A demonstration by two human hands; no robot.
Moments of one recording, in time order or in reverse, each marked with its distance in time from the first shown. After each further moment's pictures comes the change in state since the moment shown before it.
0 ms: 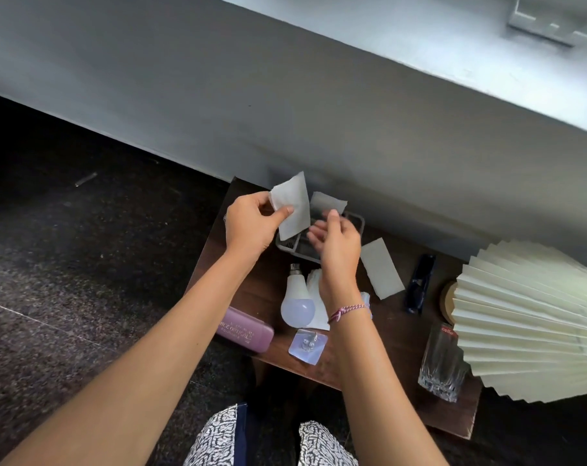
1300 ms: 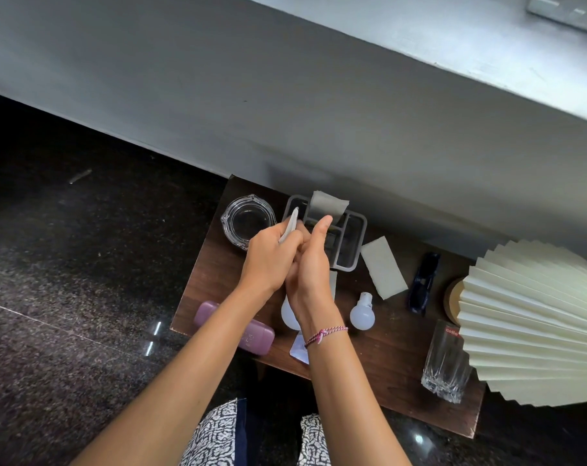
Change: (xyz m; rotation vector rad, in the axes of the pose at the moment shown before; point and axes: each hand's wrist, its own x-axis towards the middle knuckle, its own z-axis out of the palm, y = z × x) left_hand -0.038 0.005 0.012 -0.164 -0.271 -0.042; right_hand -0.027 0.009 0.020 0.200 -0.269 0.260
